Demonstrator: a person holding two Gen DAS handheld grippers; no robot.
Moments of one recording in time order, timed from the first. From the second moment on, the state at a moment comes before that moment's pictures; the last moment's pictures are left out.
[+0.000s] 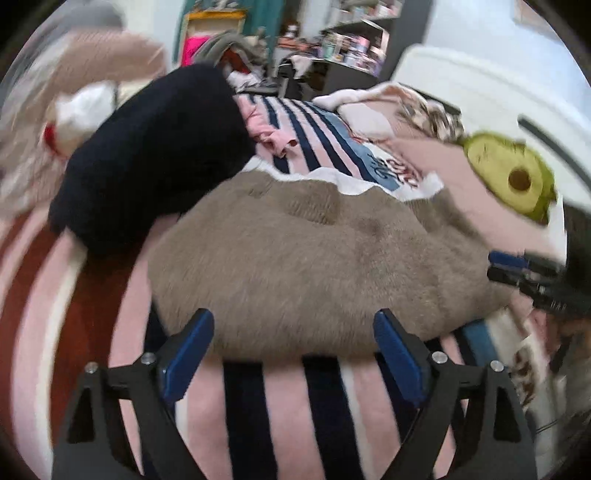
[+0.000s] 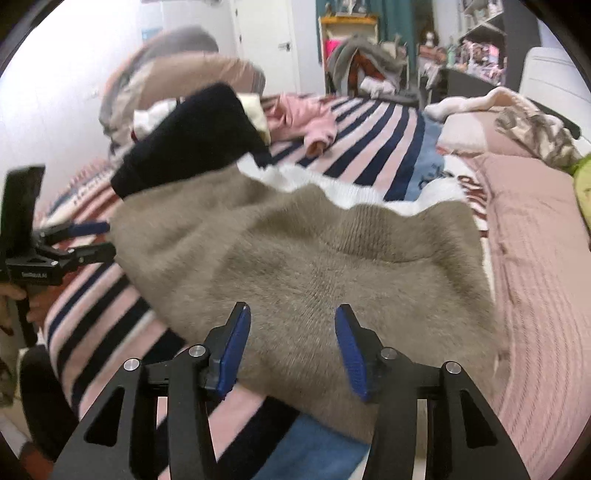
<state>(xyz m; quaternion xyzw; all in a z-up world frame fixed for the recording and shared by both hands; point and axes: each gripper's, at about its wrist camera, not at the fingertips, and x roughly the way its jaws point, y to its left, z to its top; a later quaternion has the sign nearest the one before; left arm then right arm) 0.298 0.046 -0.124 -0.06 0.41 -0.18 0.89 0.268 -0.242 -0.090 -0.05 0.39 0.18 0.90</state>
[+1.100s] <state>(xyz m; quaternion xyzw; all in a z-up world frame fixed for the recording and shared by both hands) 0.349 0.028 -0.150 -0.23 0.37 -0.13 0.89 0.255 -0.237 -0.138 -0.03 0.42 0.21 0.88</state>
